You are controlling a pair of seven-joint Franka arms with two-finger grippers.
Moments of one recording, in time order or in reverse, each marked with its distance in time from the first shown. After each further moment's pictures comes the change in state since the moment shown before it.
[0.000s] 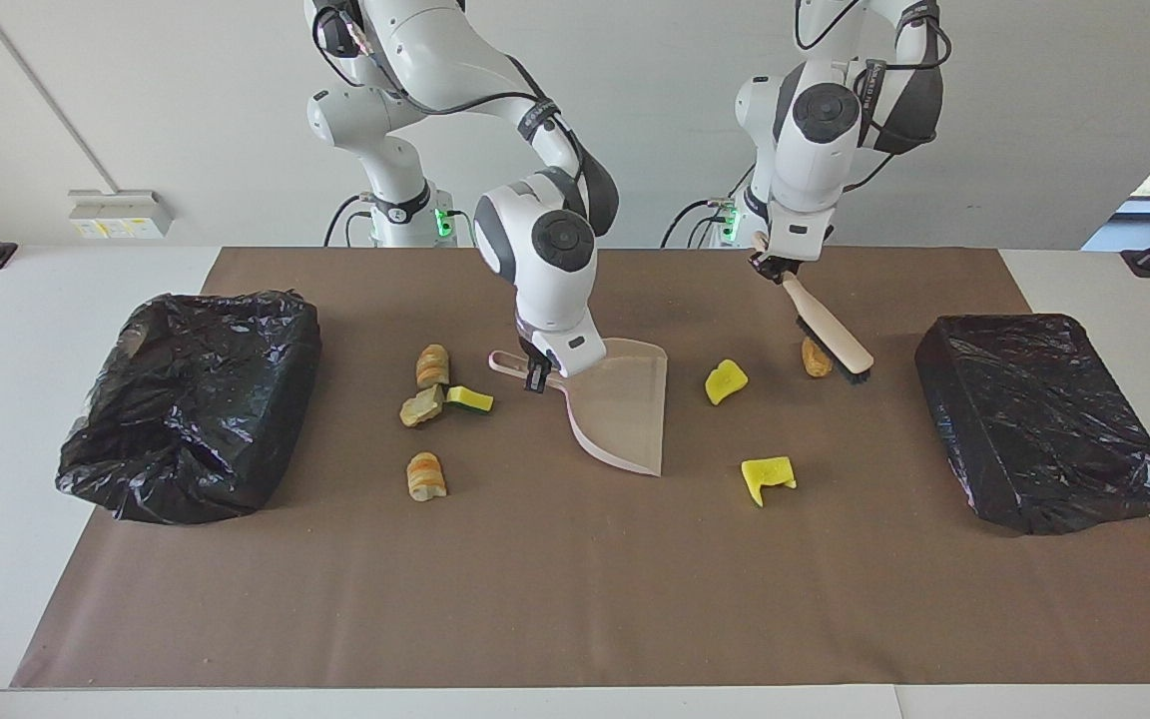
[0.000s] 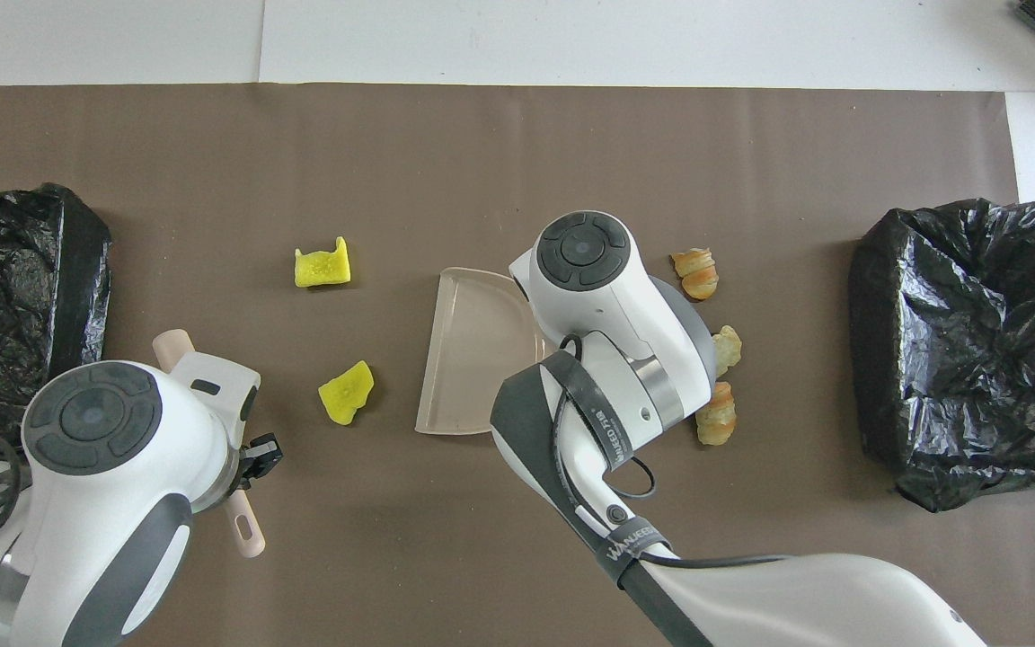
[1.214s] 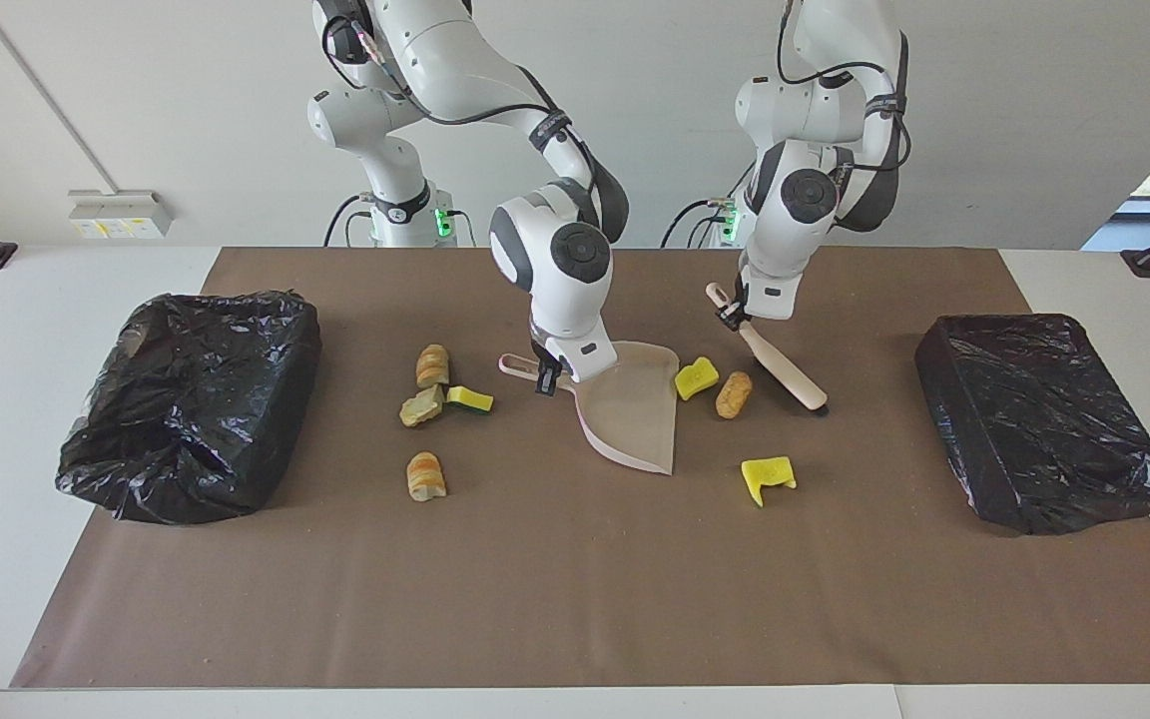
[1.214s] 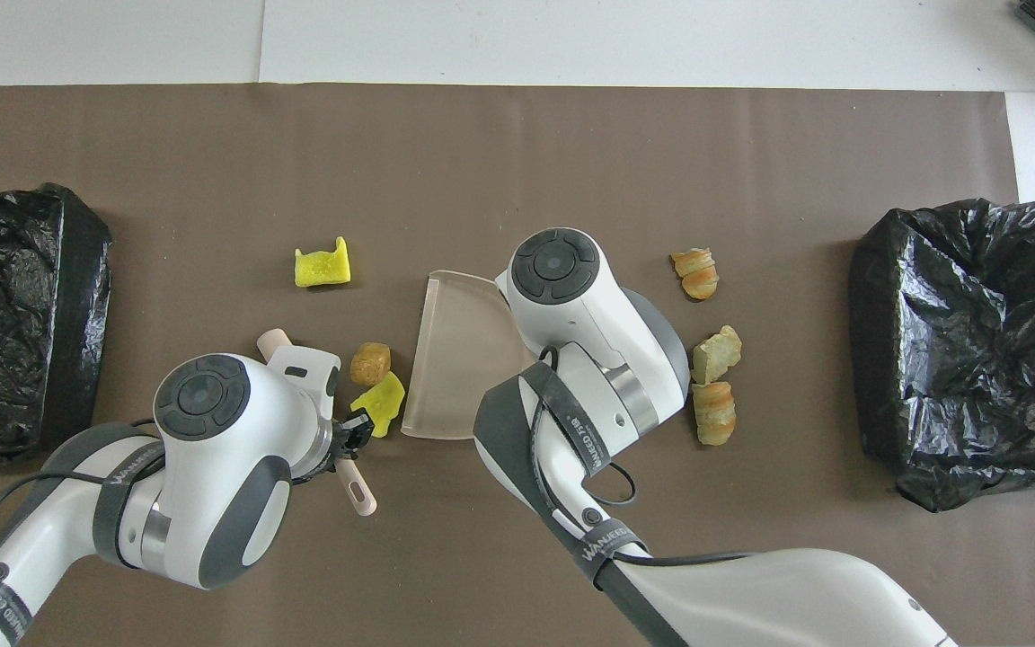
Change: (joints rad) left arm -0.160 0.273 -0.034 0.027 -0.245 0.397 -0.093; right arm 0.011 0.010 0.000 0.000 -0.001 0.001 0.010
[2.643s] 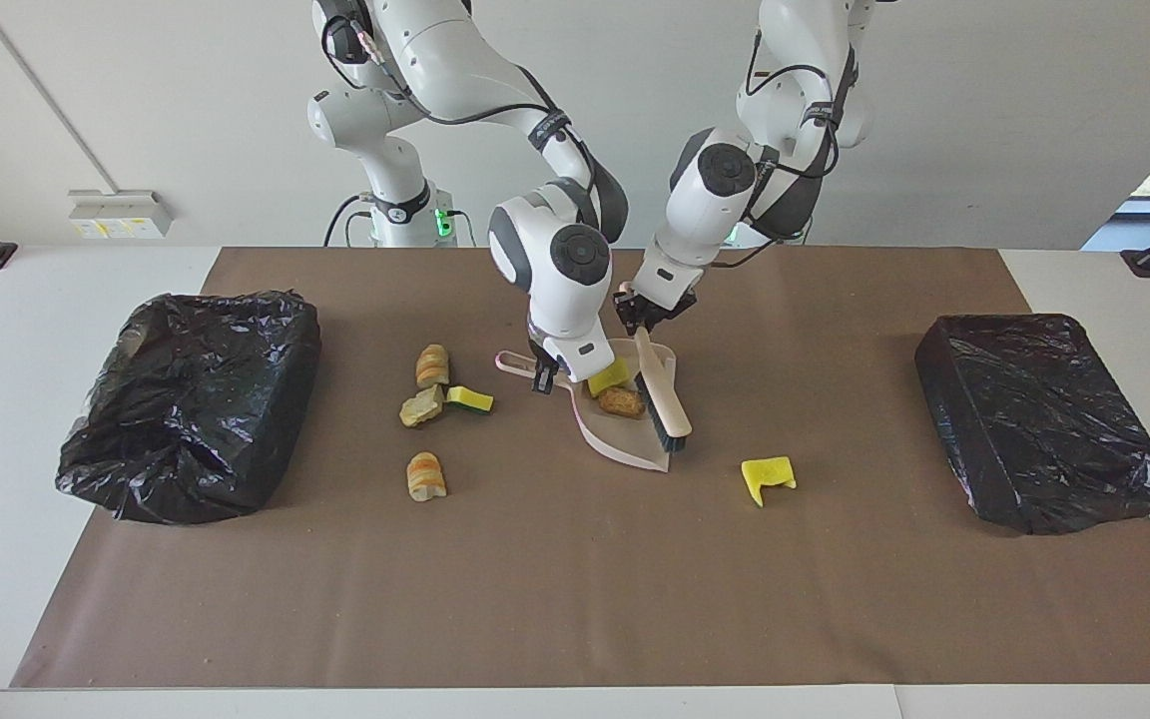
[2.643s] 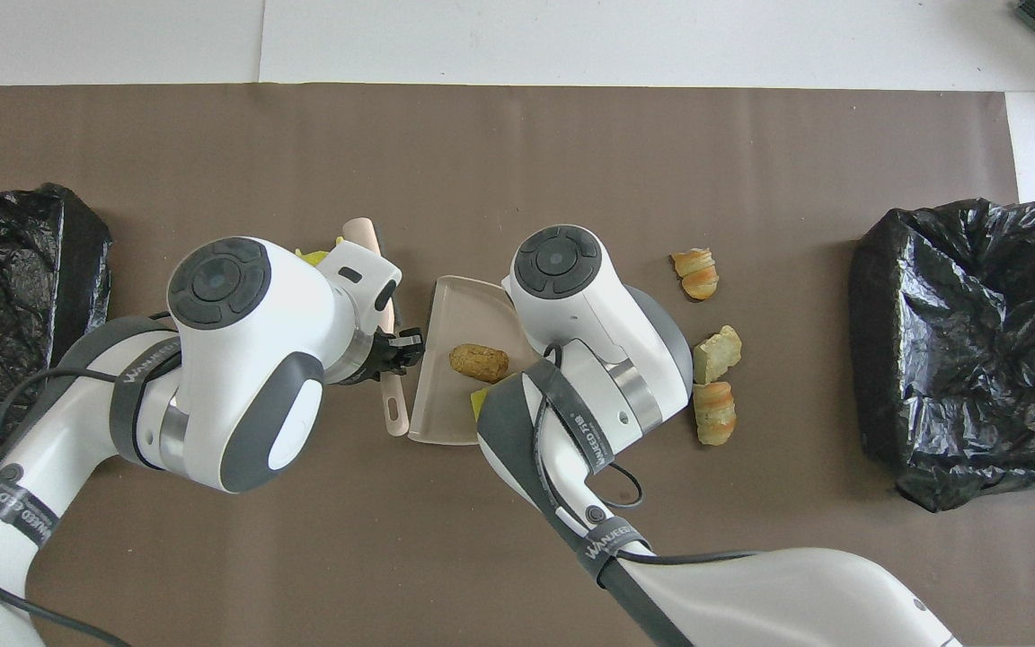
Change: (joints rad) left arm -0.014 0.178 0.025 0.388 0.013 -0.101 0.313; right arm -0.002 -0.002 -0.005 0.003 -0.002 -0.048 0.001
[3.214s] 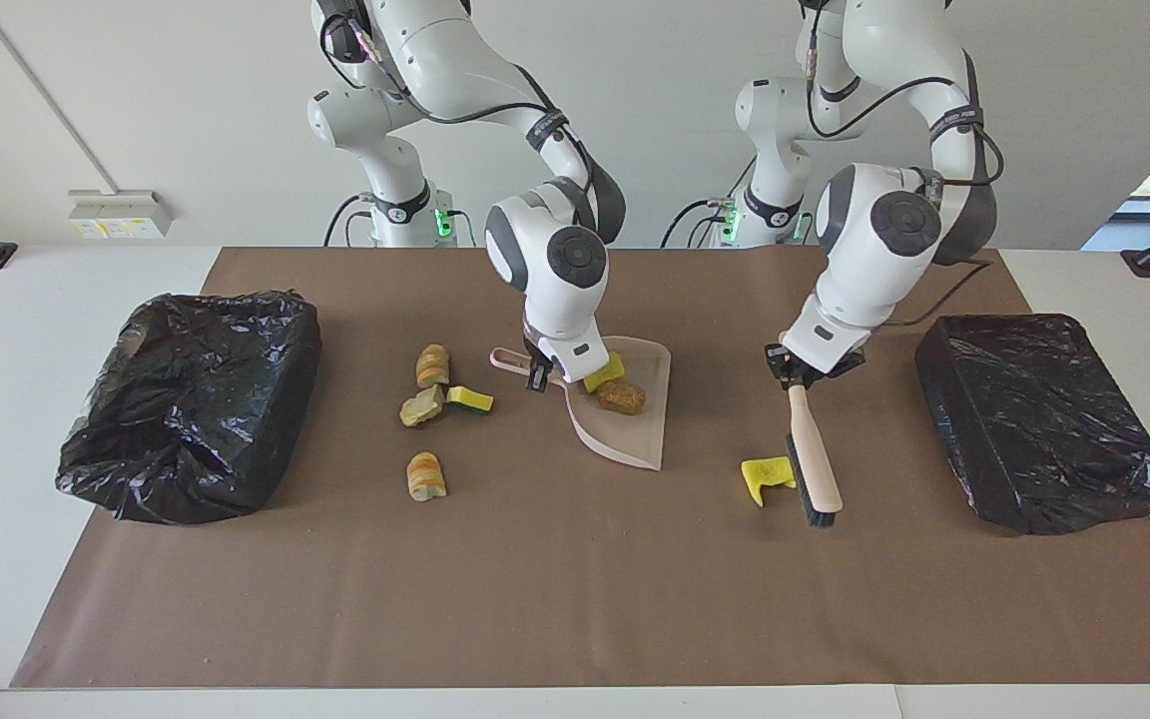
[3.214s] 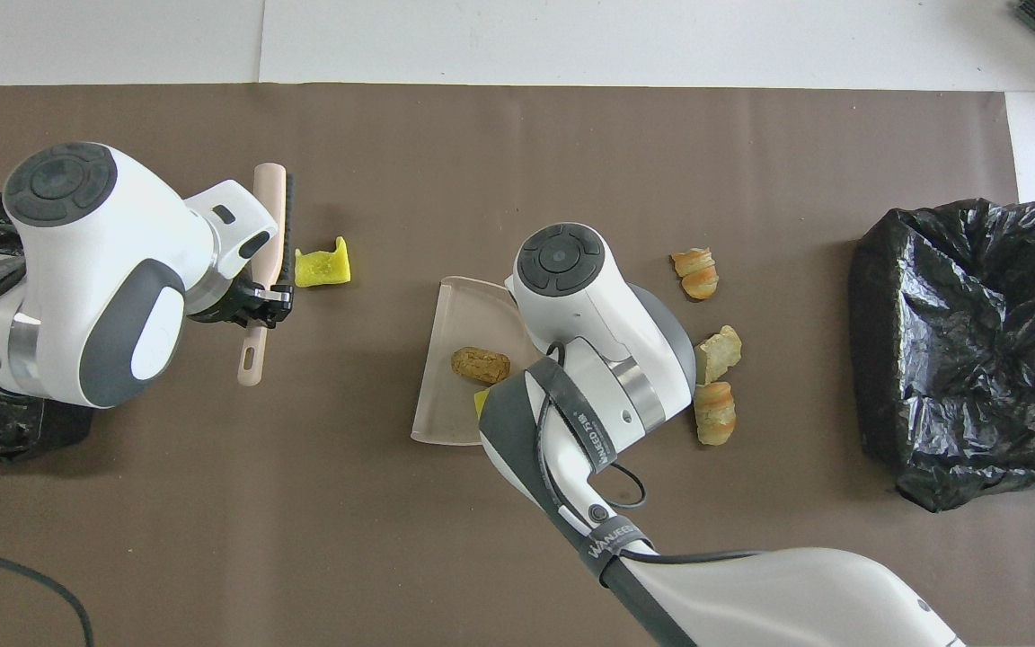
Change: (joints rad) left arm 0.234 0.072 0.006 0.125 0.176 -0.111 0.419; right arm -0.002 -0.002 -0.002 0.000 0.000 -0.012 0.000
